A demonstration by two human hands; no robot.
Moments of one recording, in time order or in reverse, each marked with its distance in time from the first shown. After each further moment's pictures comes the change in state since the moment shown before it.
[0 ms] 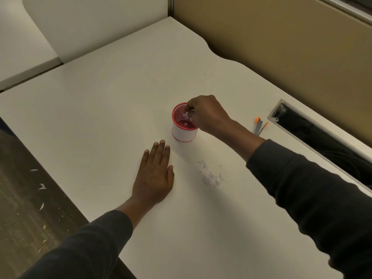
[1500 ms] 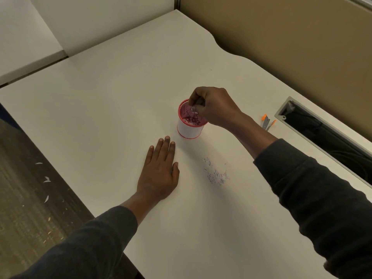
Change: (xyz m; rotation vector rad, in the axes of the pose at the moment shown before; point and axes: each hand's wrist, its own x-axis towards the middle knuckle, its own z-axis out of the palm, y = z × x) left_hand 0.000 -0.001 0.000 0.000 -0.003 0.002; right_hand 0.003 0.004 -0.008 0.163 -0.008 -0.060
